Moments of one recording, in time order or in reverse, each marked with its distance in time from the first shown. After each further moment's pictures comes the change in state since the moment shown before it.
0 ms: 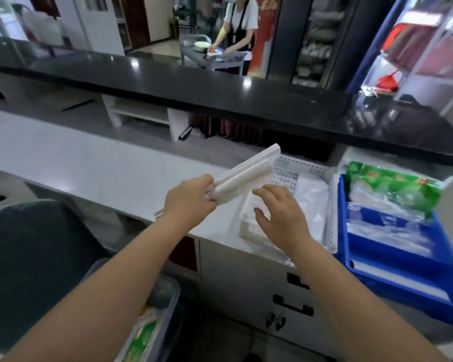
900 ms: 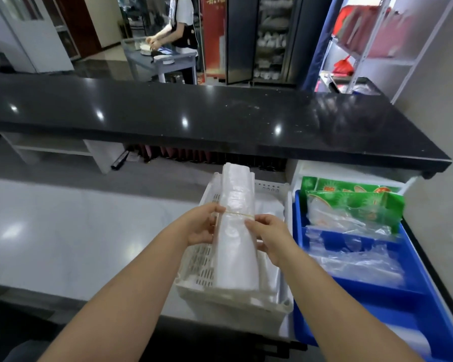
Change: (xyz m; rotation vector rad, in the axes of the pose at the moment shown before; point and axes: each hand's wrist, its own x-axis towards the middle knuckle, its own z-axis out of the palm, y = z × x) left_hand 0.170 0.118 0.148 -1.155 -0.855 -0.660; right_hand 0.033 0.191 0.016 1.136 -0.105 1.237
